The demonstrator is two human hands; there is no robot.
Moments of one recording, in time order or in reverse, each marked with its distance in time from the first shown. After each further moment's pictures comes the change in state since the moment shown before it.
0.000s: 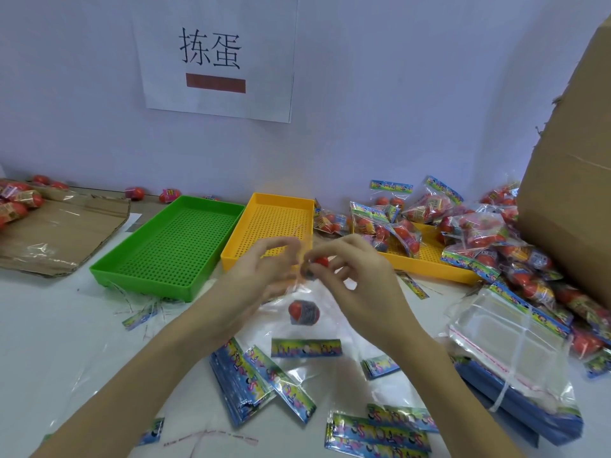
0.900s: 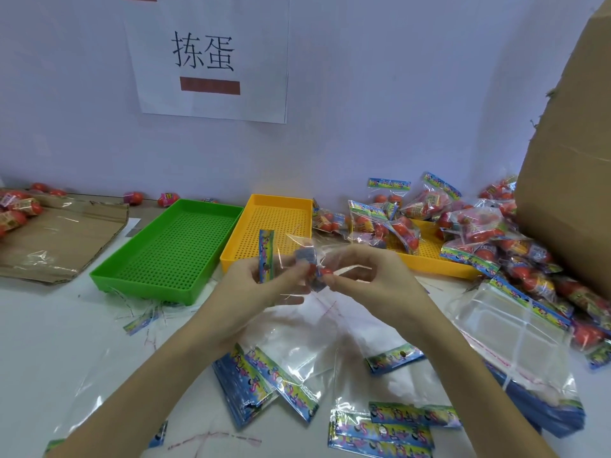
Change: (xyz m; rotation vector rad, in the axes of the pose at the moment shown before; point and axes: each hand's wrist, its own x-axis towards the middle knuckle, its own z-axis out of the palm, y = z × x) left_hand 0.003 -0.016 -0.001 -0.026 -0.006 0.029; right_hand 0.002 0.014 -0.022 0.307 -0.138 0.365
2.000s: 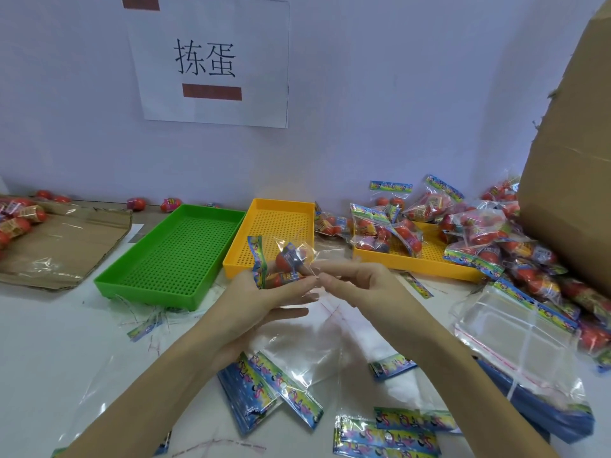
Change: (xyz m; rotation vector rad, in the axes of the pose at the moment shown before) left_hand -0.003 0.001 0.001 -0.109 -0.056 -0.045; right_hand -0.005 -0.001 0.012 0.140 -0.122 0.036
